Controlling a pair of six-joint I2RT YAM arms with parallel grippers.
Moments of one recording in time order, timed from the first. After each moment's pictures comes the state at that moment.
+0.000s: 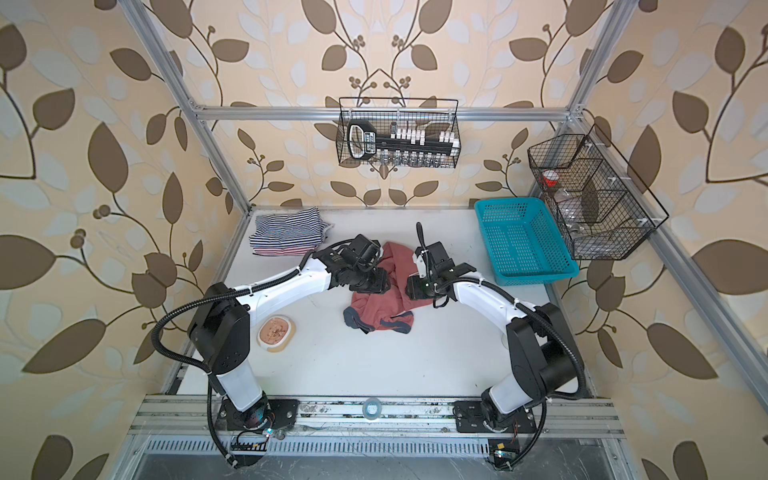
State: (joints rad) left arm -0.72 1.76 1.37 -0.62 0.15 -0.62; right arm 0.43 1.59 1.01 -0.49 -0.19 0.26
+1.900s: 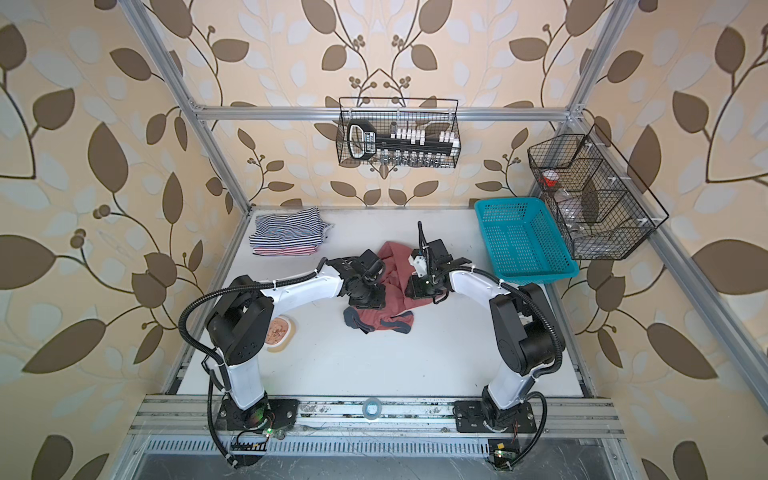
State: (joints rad) left arm -0.73 1.86 1.31 -0.64 0.15 -0.63; right arm 0.36 1.71 1.06 -0.47 -0.35 0.19
